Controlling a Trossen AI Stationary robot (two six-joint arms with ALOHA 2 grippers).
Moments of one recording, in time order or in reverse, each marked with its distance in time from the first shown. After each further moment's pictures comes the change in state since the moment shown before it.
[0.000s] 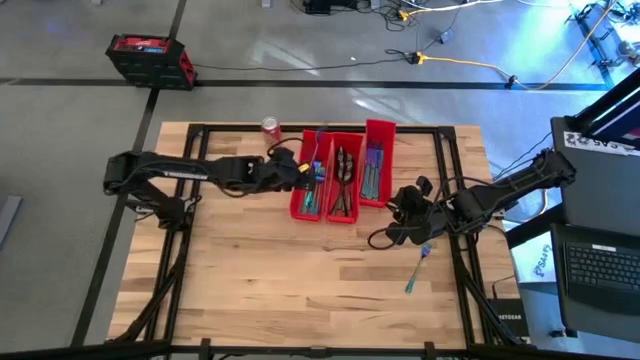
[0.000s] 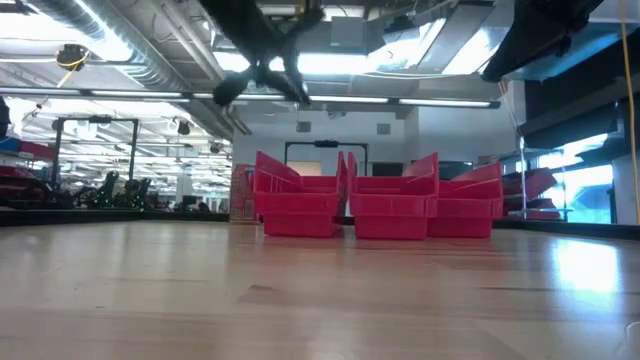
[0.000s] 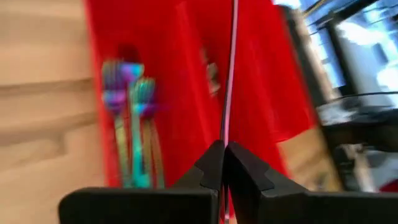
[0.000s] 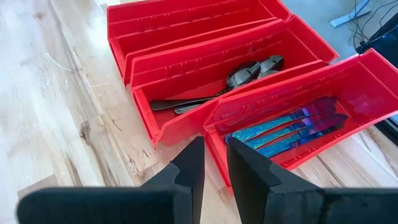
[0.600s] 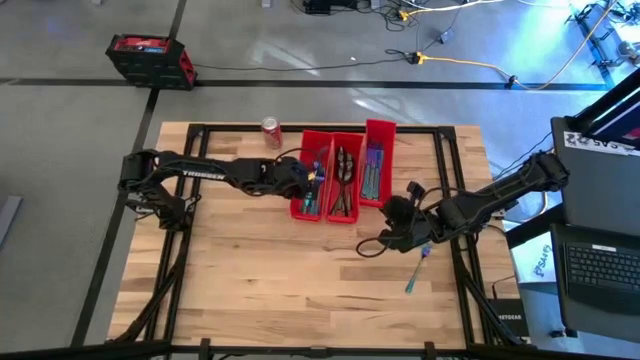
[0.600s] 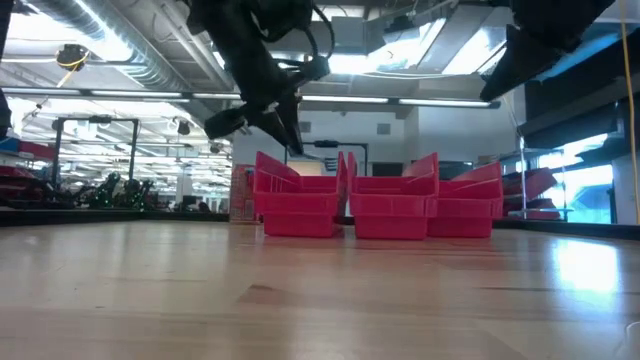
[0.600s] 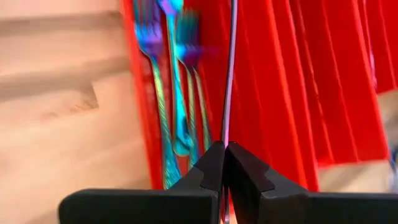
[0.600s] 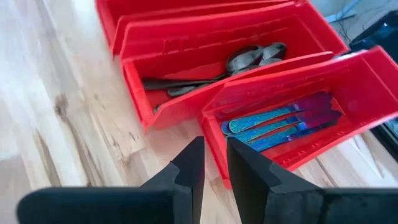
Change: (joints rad) left arm 0.040 0.124 0.000 -0.079 0.179 -0.004; right arm 0.000 0.134 0.000 0.006 -0.008 -0.045
